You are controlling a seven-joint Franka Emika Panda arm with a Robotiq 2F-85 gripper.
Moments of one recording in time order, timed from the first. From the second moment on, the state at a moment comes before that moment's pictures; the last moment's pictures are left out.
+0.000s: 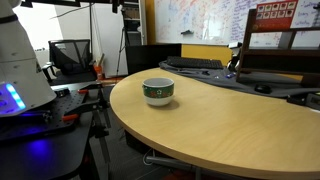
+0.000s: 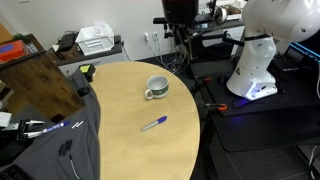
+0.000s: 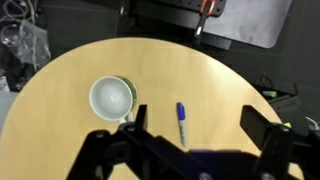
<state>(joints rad) 0.13 -0.44 0.23 -2.41 -0.04 1.78 0.08</state>
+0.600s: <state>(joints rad) 0.13 -0.13 0.09 -2.37 0.03 2.14 -0.25</state>
